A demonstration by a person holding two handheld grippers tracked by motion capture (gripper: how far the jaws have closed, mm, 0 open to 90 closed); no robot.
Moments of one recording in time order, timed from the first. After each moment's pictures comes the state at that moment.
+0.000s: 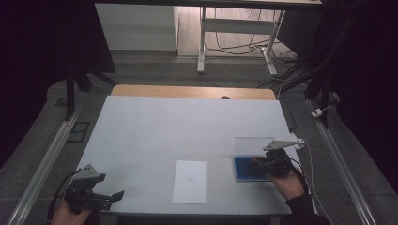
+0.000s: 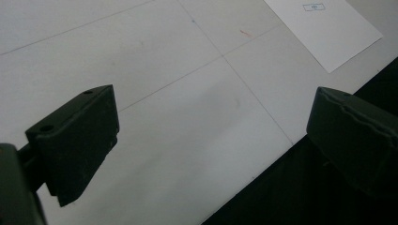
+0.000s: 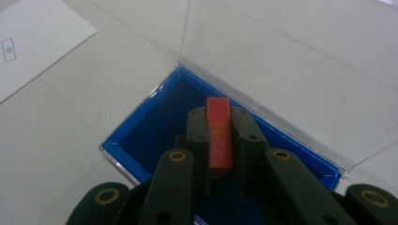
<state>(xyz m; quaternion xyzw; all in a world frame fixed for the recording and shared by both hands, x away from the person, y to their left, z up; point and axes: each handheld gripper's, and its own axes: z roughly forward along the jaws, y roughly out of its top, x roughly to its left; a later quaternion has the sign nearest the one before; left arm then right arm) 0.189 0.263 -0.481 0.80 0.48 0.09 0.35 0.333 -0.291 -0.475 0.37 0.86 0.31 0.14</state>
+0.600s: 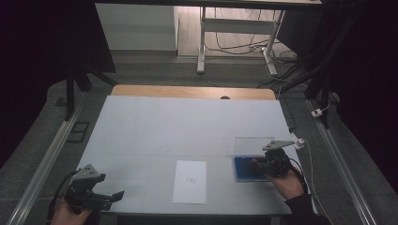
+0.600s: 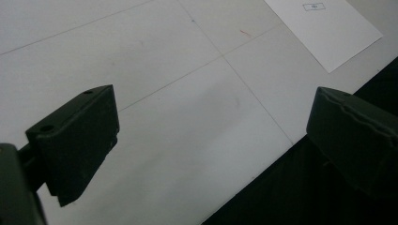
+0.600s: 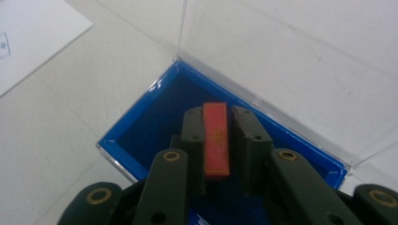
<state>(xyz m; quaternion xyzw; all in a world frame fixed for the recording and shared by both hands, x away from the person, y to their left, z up) 0.189 0.263 -0.482 0.80 0.48 0.08 0.35 0.335 -0.291 -0.476 0.38 0.86 0.31 0.13</state>
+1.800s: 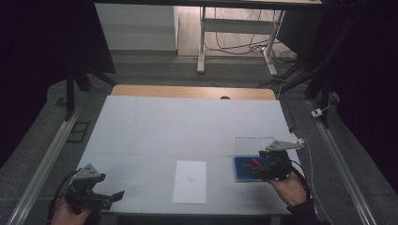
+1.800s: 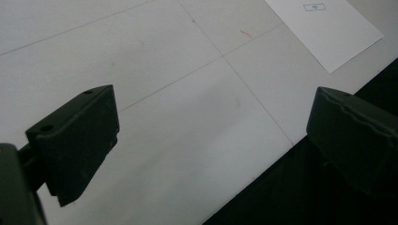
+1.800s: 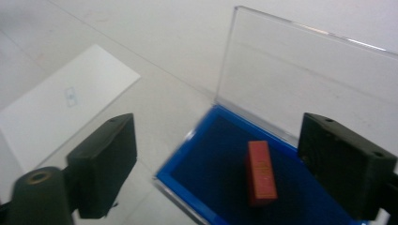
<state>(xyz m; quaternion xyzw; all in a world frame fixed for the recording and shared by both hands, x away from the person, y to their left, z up) 0.189 0.263 -0.482 0.80 0.48 0.08 0.35 0.315 -0.281 -0.457 0.38 0.82 0.40 0.12</state>
